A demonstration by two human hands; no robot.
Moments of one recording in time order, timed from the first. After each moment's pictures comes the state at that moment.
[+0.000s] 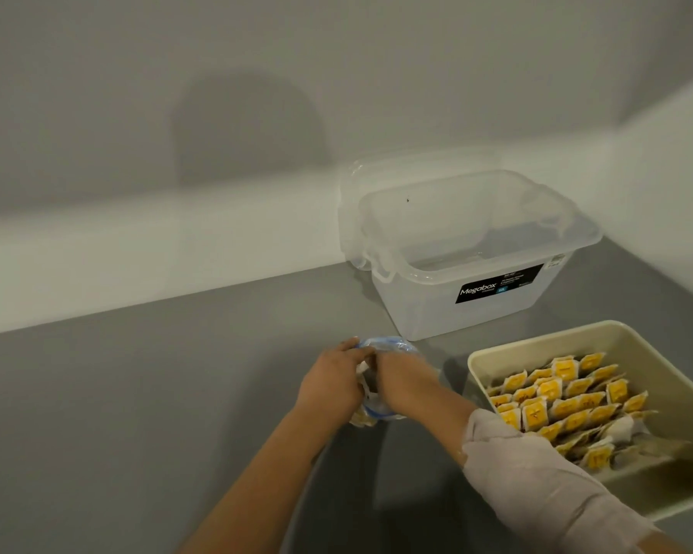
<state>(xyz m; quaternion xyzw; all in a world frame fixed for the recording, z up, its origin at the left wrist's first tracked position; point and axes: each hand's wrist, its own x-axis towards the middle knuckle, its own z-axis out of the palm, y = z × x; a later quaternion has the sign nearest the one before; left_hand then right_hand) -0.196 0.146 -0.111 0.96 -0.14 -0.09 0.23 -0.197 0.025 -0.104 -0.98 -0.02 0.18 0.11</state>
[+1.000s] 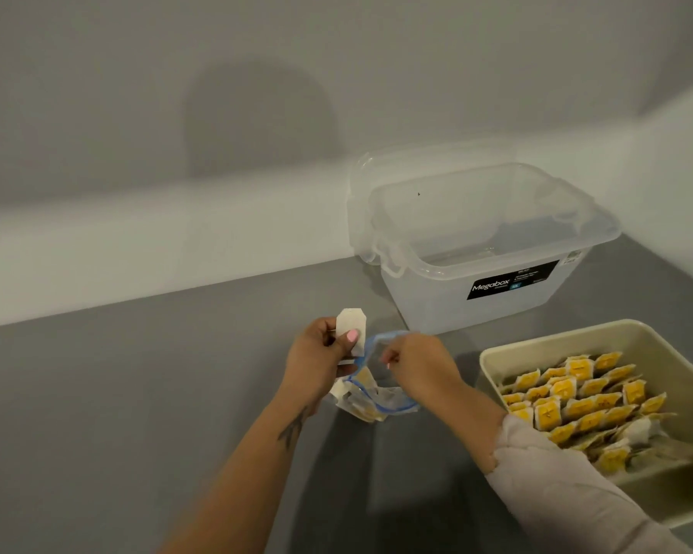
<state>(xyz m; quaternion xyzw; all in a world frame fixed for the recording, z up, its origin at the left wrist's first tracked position) -0.190 0.168 -0.099 0.73 0.08 -0.08 0.67 -0.186 0.022 -0.089 -0.96 0.05 0.19 0.22</state>
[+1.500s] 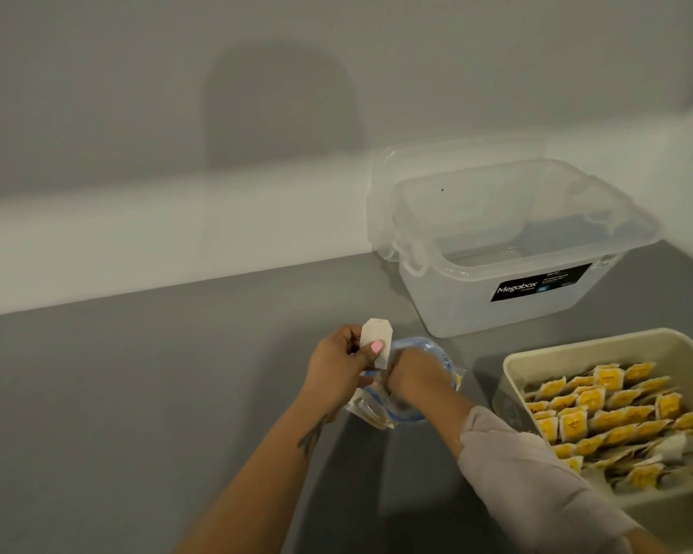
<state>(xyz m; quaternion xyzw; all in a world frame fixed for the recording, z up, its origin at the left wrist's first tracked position) -0.197 0.168 -0.106 0.74 0.06 -0.10 0.67 -0.175 0.047 -0.119 -0.95 0.11 0.23 0.19</state>
